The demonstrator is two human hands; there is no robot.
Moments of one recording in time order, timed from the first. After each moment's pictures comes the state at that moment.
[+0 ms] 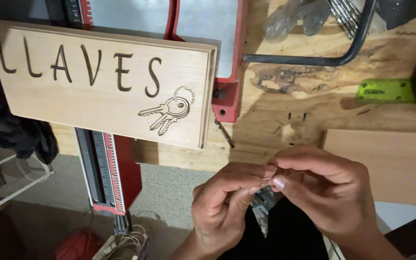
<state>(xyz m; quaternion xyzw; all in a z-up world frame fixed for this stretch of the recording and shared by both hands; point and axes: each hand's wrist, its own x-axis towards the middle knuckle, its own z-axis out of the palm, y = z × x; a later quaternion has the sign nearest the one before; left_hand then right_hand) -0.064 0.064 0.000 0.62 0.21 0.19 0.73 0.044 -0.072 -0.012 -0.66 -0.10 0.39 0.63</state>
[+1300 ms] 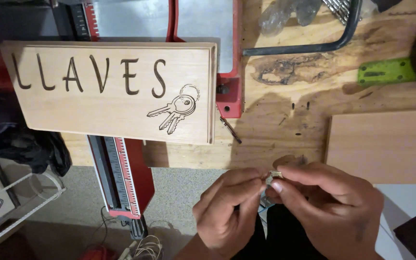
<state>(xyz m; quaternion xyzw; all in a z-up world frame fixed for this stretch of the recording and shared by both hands) -0.076 0.067 0.005 0.74 0.19 0.26 0.59 -0.006 -0.045 0.027 -0.82 0.00 0.24 0.53</state>
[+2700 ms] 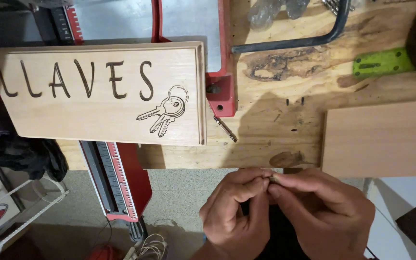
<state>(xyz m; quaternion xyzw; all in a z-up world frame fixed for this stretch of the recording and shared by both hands) -0.062 0.044 0.013 0.75 0.28 0.26 0.55 -0.022 -0.047 0.024 -0.78 0.06 0.22 0.58</state>
